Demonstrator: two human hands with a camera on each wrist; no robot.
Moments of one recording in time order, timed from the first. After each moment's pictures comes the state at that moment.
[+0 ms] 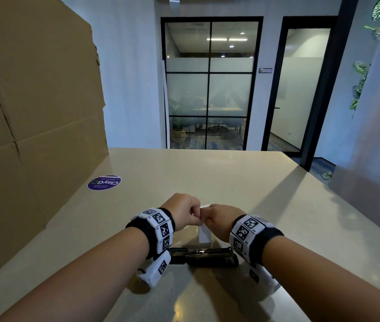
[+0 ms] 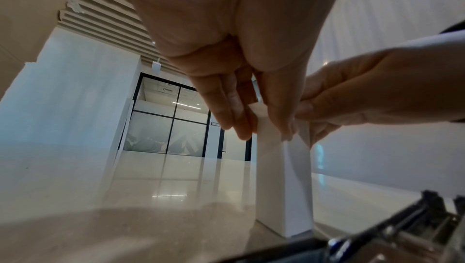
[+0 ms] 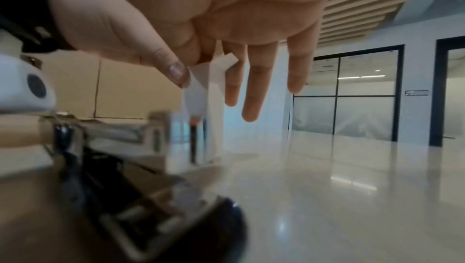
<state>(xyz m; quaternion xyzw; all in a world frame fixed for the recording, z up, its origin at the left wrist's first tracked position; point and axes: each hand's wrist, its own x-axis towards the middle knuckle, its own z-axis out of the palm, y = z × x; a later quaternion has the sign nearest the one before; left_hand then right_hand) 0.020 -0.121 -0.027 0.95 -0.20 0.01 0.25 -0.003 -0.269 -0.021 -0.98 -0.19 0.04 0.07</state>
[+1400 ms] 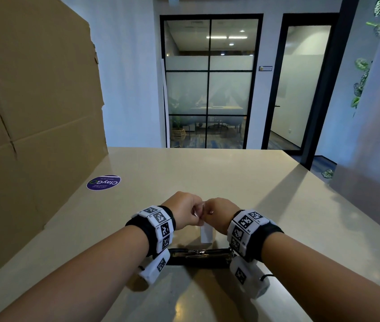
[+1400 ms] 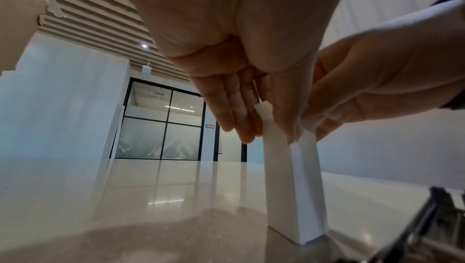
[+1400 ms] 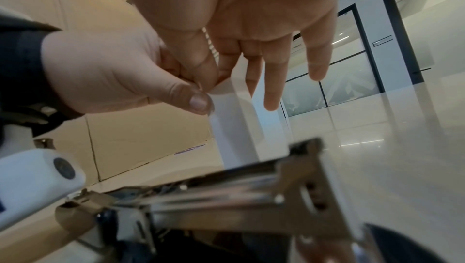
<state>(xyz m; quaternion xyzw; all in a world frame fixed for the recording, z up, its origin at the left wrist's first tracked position) 0.024 -0.123 -0.023 0.95 -0.23 0.02 0.22 0.007 -0.262 -0.015 -0.98 -0.14 0.04 0.16</state>
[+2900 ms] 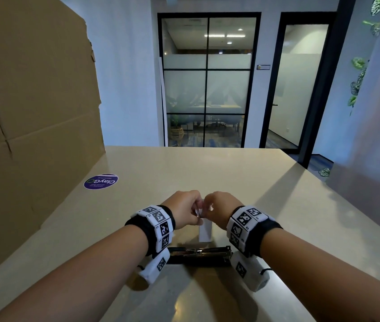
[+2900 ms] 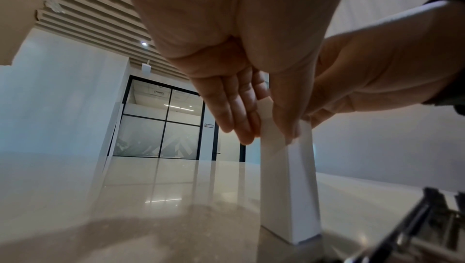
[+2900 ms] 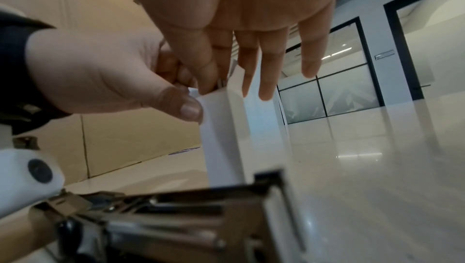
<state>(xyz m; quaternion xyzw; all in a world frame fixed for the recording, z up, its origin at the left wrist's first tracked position) 0.023 -0.128 -0.025 0.95 -0.22 0.00 0.24 0.007 -0.269 -0.006 -0.98 -0.11 0.02 0.15</state>
